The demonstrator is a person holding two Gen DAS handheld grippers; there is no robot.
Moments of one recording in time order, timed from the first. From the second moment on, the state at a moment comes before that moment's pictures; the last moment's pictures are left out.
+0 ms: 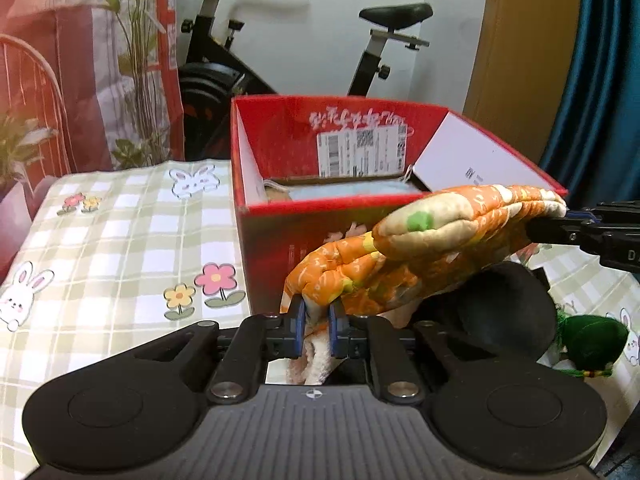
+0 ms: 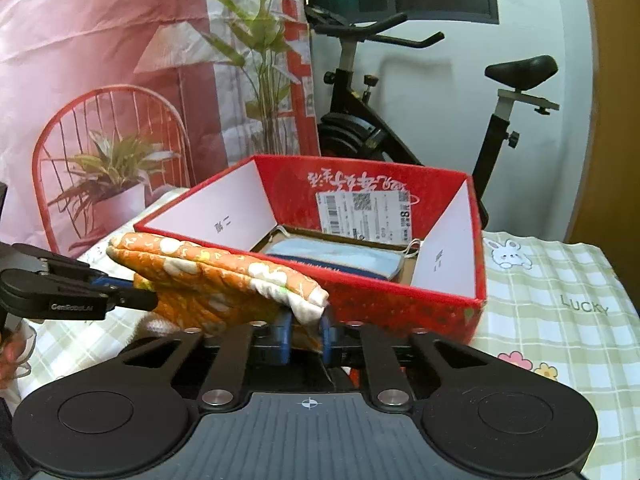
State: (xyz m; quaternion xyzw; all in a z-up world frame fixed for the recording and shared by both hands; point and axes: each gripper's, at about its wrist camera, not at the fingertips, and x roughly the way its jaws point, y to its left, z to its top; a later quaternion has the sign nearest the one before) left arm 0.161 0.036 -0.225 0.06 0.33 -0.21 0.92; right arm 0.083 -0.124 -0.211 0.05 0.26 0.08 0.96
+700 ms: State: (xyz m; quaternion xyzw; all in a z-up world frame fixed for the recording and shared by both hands) left arm 0.158 0.019 -0.134 0.07 0.24 -0.21 0.95; right arm 0.090 -0.146 -0.100 0.02 0.14 0.09 0.99
